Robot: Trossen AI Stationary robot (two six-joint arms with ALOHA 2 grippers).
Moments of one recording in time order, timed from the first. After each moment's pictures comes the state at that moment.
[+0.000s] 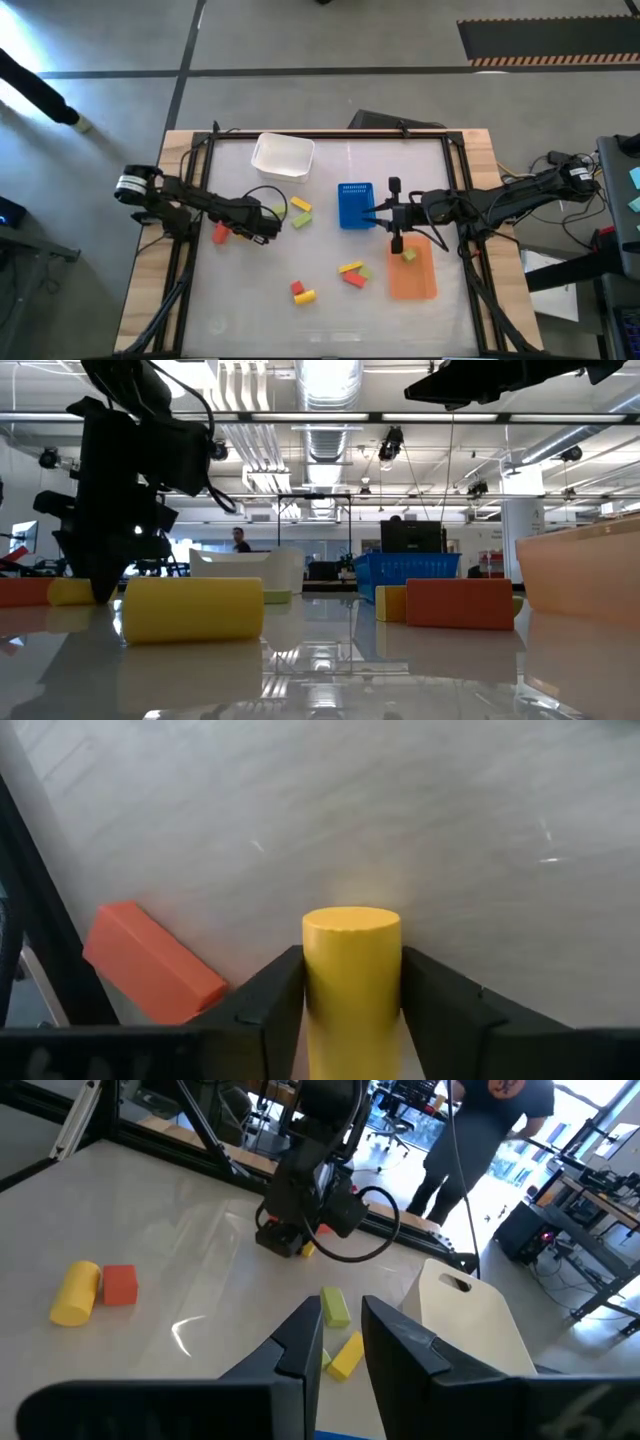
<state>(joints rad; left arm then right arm) -0.08 1.57 0.78 -0.99 -0.24 -1.24 0.17 1.06 0.63 0.19 0.20 -0.32</state>
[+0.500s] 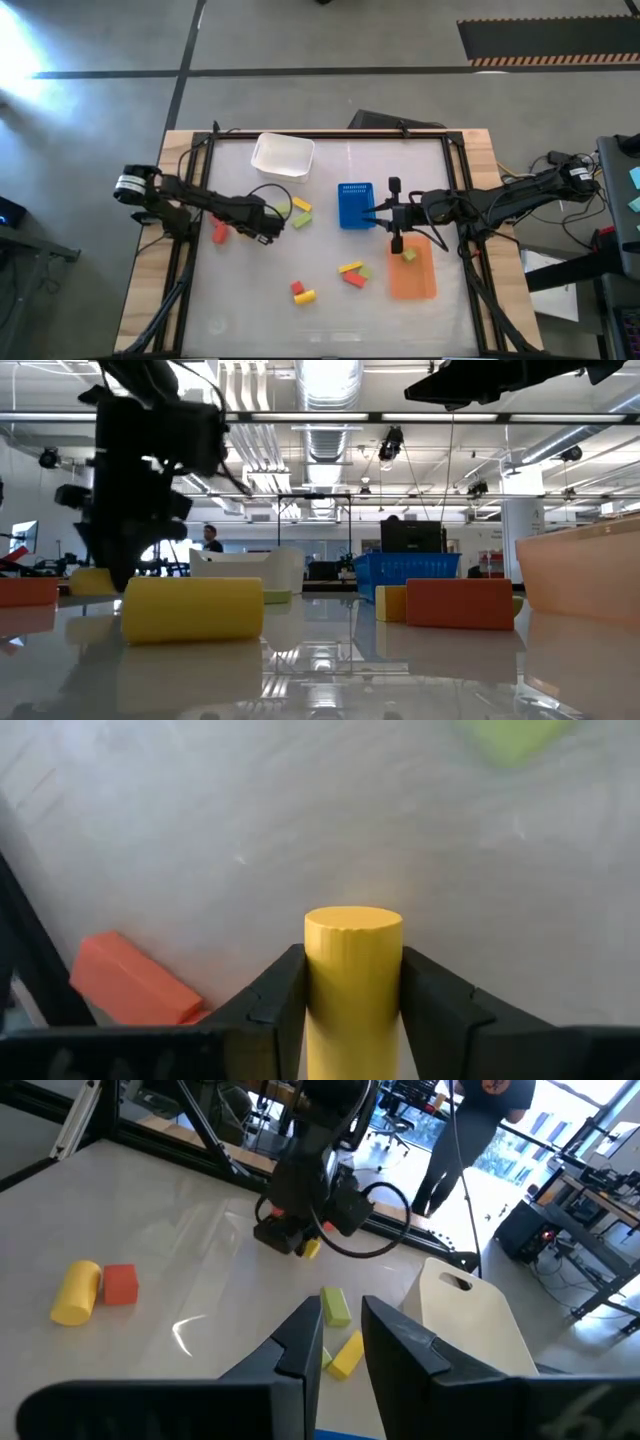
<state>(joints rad) -0.08 1.56 0.86 -1.01 -0.25 -1.16 0.17 1.06 0.63 0.19 0.20 -0.32</state>
